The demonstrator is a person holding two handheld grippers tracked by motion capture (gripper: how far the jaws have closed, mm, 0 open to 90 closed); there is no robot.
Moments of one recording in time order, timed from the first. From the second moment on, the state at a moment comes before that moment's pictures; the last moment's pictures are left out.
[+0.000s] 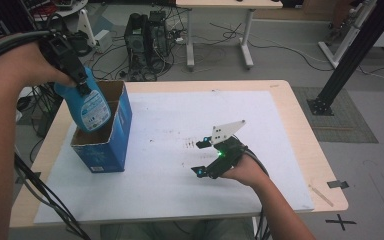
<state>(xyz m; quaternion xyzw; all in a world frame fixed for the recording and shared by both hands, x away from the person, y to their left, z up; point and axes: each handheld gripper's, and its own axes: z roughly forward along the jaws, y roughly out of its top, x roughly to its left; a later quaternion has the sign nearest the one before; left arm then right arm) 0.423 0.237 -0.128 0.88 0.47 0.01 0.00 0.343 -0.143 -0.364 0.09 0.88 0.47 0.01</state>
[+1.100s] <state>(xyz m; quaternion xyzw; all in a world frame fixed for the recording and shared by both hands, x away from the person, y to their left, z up) 0.436 0.238 -0.221 0.84 0.54 -0.01 -0.02 0.339 -0.143 -0.363 0.08 0.88 0.47 0.01</state>
